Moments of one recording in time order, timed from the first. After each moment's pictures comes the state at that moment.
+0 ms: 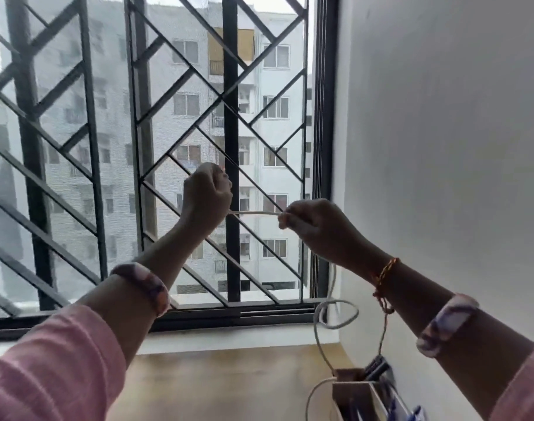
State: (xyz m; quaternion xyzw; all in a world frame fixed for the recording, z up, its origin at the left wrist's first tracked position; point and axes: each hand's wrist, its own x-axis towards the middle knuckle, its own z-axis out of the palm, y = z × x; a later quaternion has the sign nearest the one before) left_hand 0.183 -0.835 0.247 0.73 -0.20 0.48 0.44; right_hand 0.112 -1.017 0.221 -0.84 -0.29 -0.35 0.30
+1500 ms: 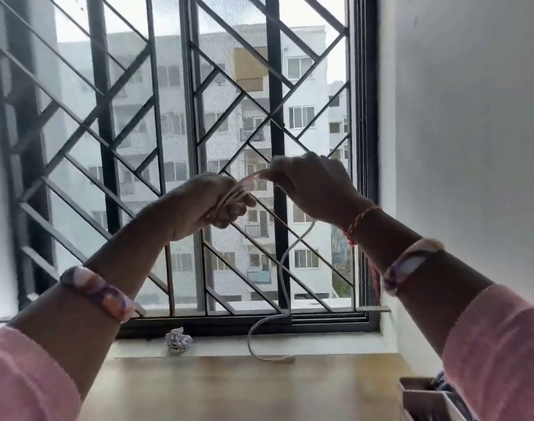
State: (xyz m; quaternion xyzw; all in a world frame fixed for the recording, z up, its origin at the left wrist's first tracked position) left_hand 0.102 -0.725 0.282 0.77 -0.26 0.05 0.57; right_hand 0.101 -0.909 0.286 -0.80 -0.28 -0.54 0.03
